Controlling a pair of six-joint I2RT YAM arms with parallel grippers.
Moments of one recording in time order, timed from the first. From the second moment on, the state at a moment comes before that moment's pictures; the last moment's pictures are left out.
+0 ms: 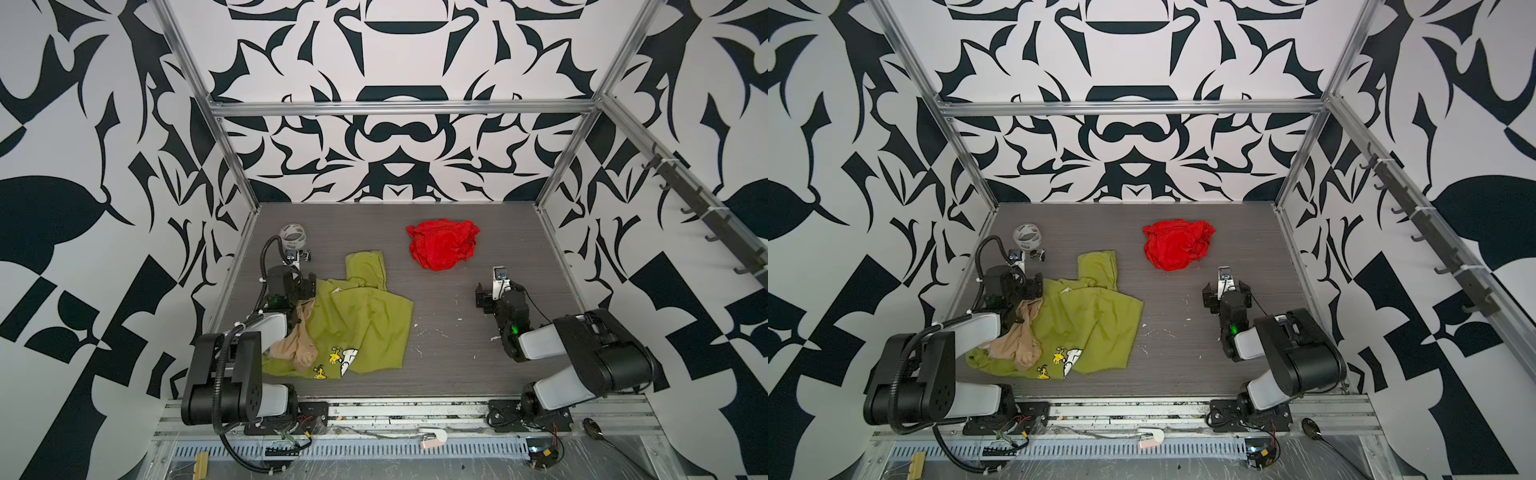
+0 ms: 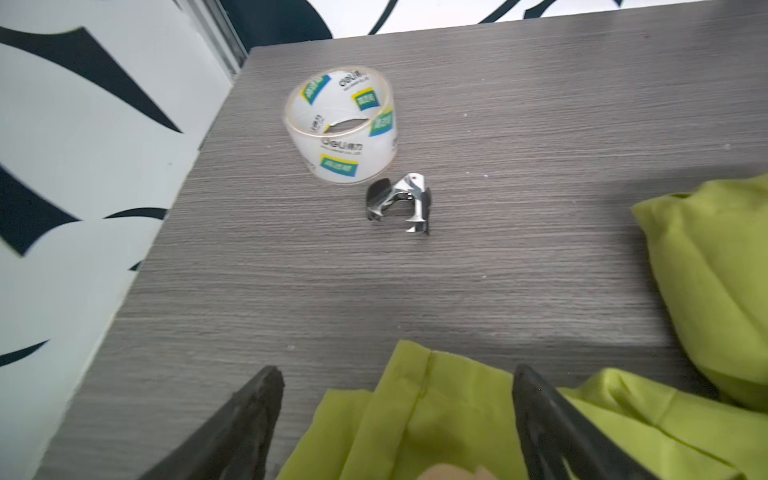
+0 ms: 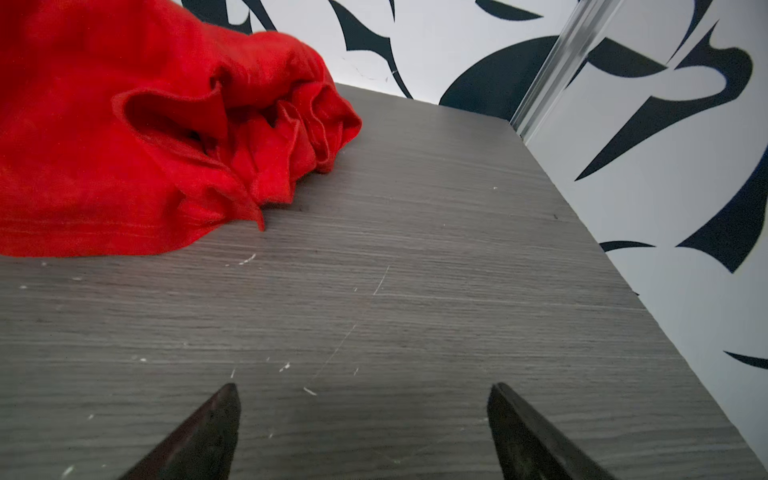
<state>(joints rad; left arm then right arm) 0.00 1.39 0.45 0.41 -0.03 0.09 0.20 1.55 0.19 0.98 0.30 -0.08</state>
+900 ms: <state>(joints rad) 0.10 1.43 0.49 0.43 0.09 0.02 0.14 1.58 0.32 0.84 0.26 -0.04</state>
